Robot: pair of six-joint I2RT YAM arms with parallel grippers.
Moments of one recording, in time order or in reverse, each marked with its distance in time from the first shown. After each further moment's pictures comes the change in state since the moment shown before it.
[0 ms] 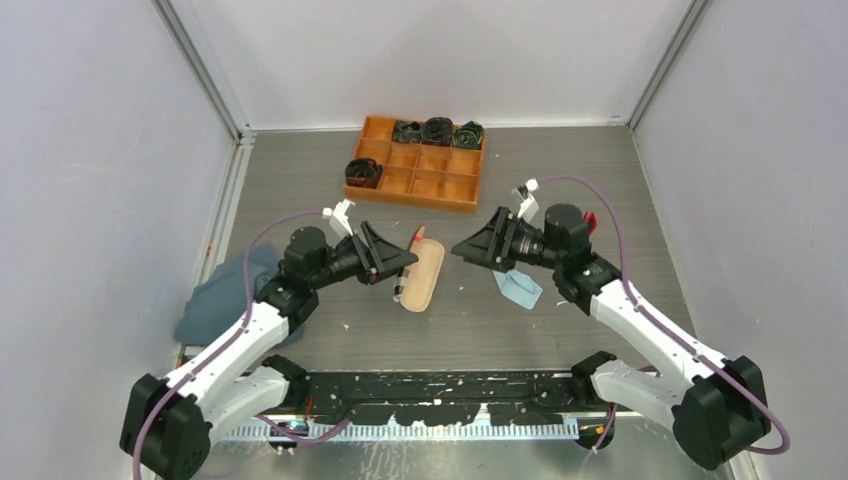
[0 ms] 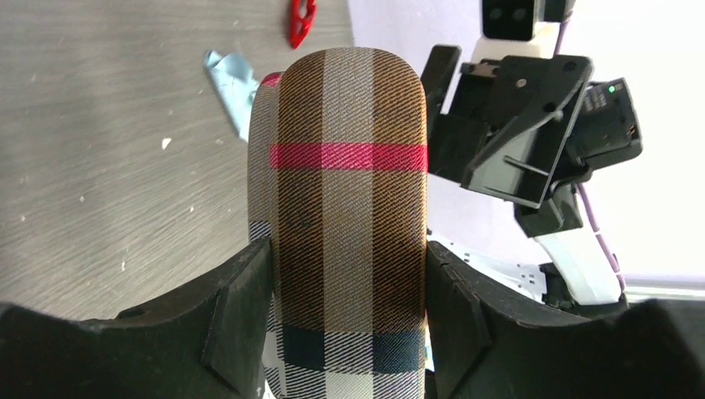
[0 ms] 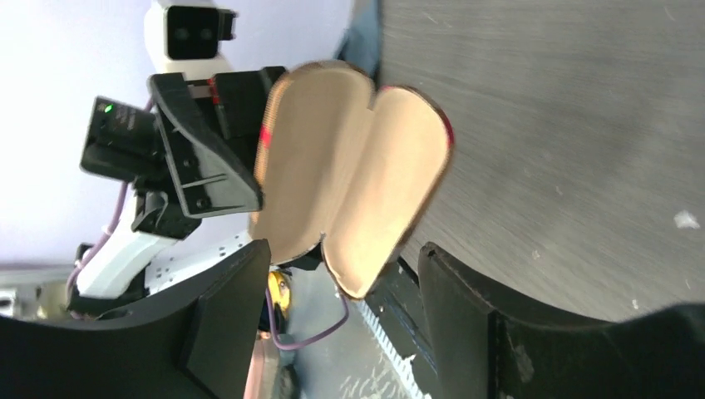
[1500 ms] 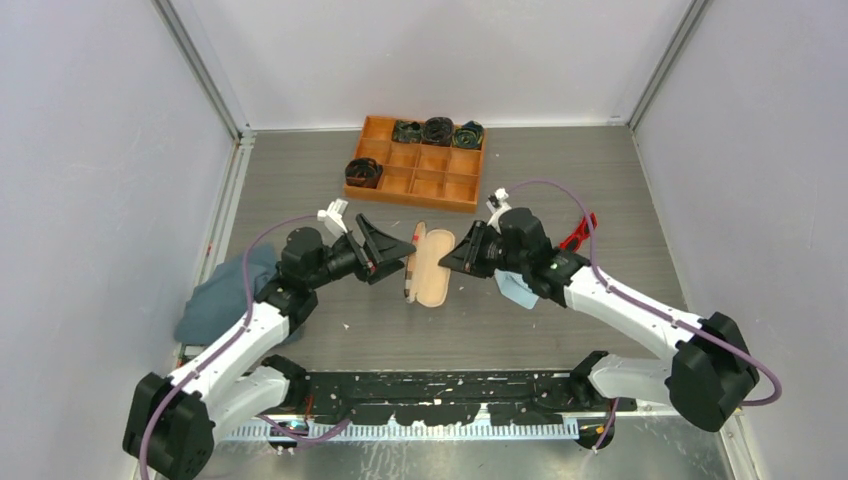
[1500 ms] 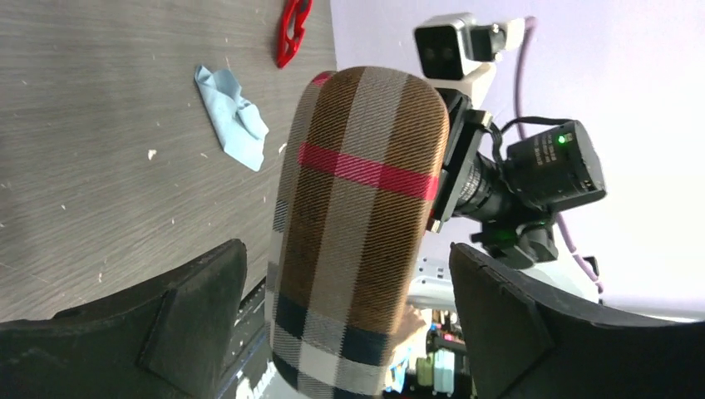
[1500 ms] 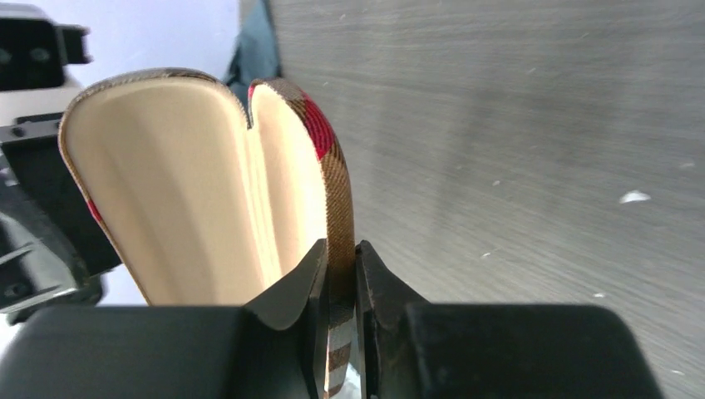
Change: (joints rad) left arm 0.026 0.063 -0.086 0.172 0.000 -0.138; right arm 0.208 0.166 -0.056 0.056 0.354 0.112
